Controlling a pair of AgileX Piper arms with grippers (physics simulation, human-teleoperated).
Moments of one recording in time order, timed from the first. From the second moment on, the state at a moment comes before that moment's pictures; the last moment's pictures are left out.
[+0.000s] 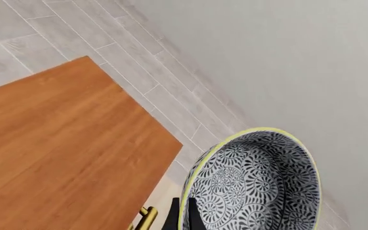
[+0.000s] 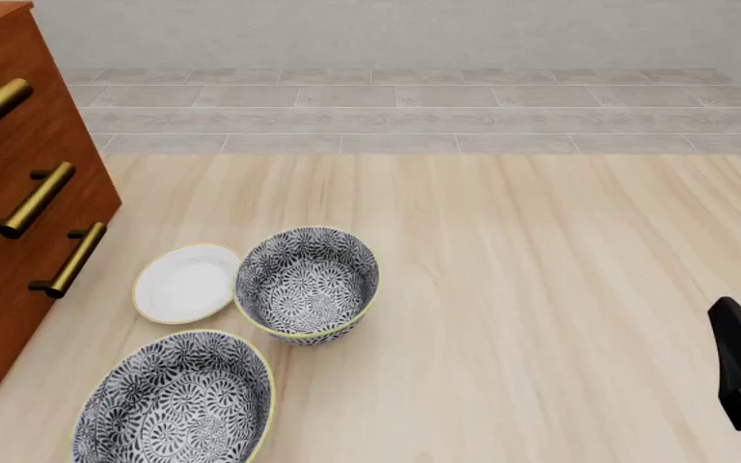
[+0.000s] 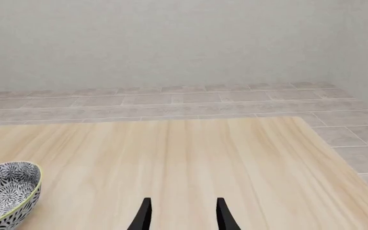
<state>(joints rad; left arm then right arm) 0.30 1.27 -1.56 0.64 -0.64 -0.02 0.00 0.00 0.06 0.03</state>
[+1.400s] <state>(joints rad) 0.52 1.27 -1.42 0.60 -0.74 -0.01 0.00 0.00 0.06 0.04</state>
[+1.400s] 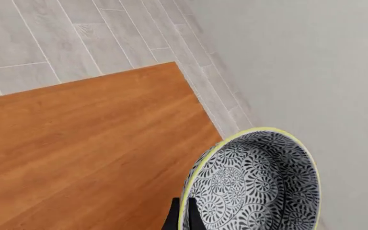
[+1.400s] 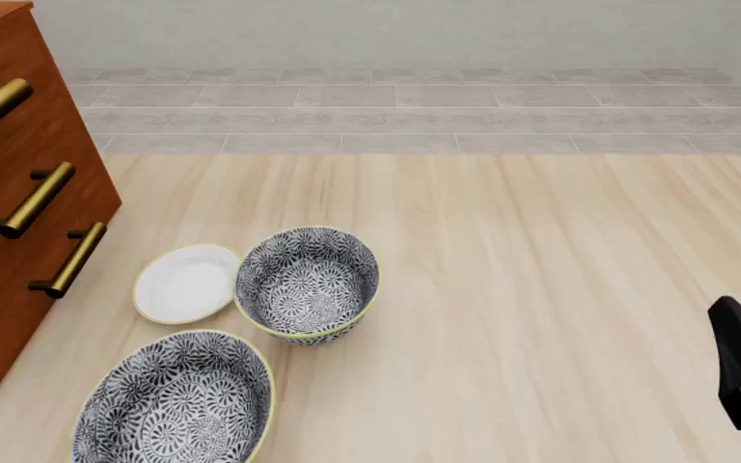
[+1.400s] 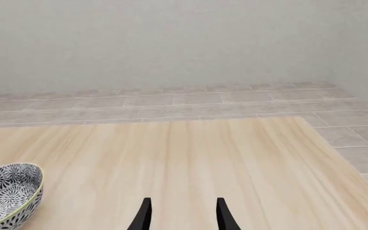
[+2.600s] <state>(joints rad) 0.61 1.32 -1.29 0.49 -0.78 -0.02 0.00 0.00 0.05 0.03</state>
